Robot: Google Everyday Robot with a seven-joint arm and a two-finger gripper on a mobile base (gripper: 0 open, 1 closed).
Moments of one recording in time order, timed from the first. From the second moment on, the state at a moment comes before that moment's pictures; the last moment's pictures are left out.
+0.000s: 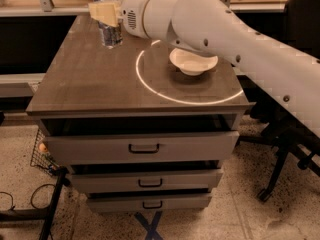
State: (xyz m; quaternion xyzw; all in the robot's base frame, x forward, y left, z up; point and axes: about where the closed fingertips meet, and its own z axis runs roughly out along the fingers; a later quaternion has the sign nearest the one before) arm 0.667 0.110 1.034 -0.28 0.67 0.32 0.61
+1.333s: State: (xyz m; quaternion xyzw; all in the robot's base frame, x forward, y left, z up) arm 0.628 0.127 0.969 -0.32 0.63 0.34 0.62
